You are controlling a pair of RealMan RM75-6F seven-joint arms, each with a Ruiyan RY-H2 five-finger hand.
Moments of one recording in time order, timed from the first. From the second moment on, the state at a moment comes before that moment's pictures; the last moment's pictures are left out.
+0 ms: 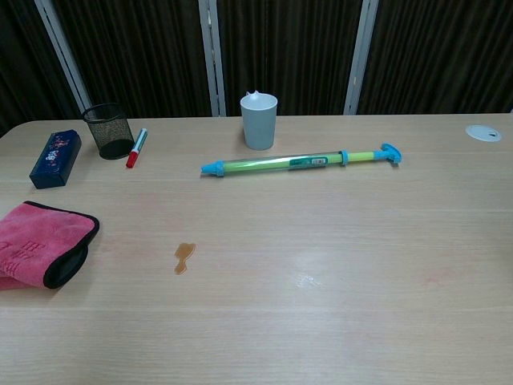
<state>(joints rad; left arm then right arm) -0.11 -1.12 -0.01 -1.66 1.44 1.35 0.37 0.09 -1.16 0.02 -1.57 -1.63 1.53 0.00</state>
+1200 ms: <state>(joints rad) -0.48 -1.54 -0.11 -1.23 0.98 0.90 0.66 0.09 -1.15 0.03 -1.57 -1.61 1.53 0.03</state>
